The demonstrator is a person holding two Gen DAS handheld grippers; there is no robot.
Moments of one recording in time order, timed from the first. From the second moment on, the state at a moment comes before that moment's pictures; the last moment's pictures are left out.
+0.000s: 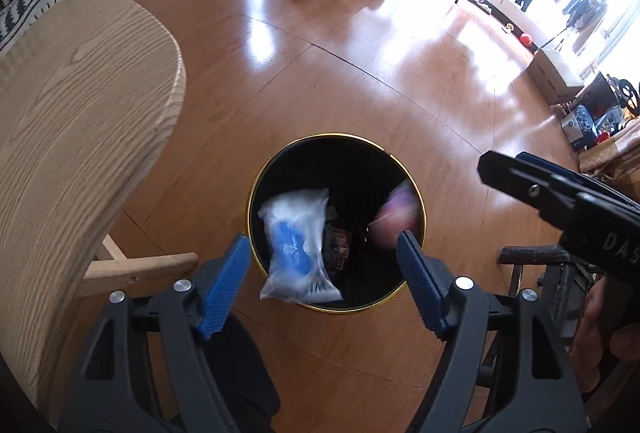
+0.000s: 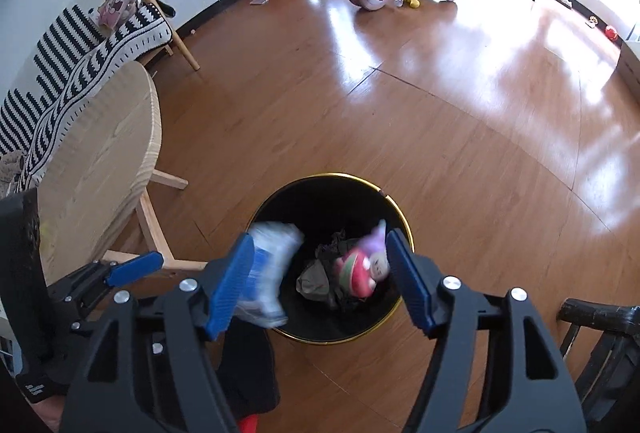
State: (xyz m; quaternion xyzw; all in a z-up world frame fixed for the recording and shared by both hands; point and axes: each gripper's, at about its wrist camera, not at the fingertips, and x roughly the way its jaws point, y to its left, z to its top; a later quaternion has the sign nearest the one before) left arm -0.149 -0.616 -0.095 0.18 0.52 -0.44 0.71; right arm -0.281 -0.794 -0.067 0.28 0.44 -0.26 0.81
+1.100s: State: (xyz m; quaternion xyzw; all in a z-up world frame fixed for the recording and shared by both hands) left arm 0.055 -0.003 0.041 0.03 0.43 -0.11 0.90; right arm 0.085 -0.270 0.046 0.08 0.42 0.13 0.90
